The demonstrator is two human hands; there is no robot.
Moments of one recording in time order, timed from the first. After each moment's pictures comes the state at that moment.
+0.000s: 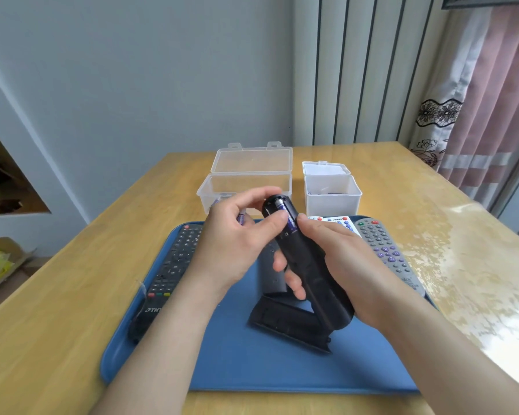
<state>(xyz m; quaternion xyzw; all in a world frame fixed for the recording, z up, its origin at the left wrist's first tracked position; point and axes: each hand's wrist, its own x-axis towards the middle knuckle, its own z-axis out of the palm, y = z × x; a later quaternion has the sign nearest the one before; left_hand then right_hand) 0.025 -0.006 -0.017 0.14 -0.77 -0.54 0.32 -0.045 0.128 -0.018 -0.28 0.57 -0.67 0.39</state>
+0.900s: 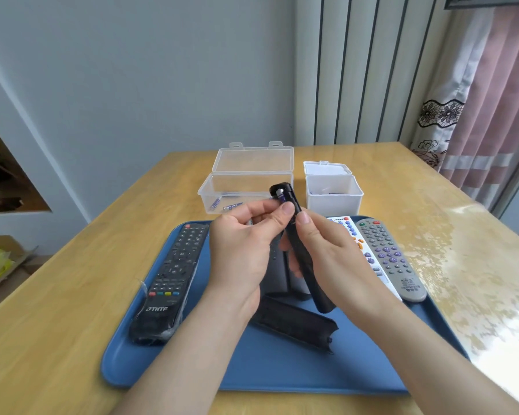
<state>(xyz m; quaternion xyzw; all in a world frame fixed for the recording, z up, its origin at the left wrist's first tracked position) 0.020 0.029 -0.014 0.21 -0.57 -0.71 0.37 -0.040 0.117 -0.031 -0.38 0.65 -0.64 0.16</state>
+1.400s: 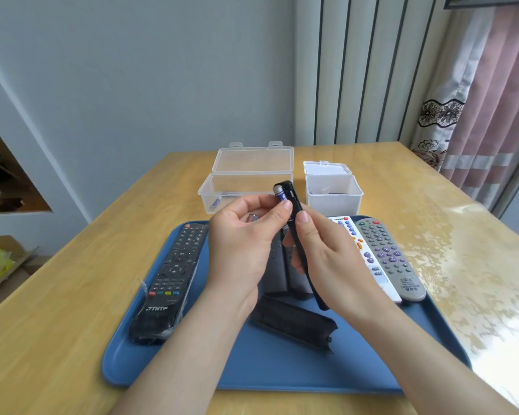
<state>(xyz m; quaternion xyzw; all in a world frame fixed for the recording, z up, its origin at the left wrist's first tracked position) 0.019 0.022 -0.019 0.19 -0.60 -0.68 0.39 -0.041 0.114 -0.038 -0.39 0.68 -0.61 0.08</state>
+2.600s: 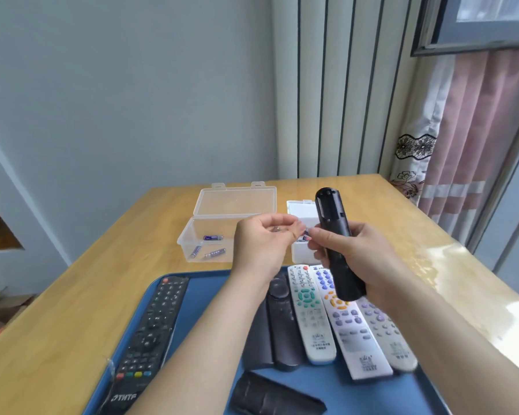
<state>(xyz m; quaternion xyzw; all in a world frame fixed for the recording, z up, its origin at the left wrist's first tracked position) -0.075 -0.006 -0.003 0.21 -0.70 -0.61 0.30 -0.139 0.122 0.003 -0.18 0.63 -0.72 0.23</state>
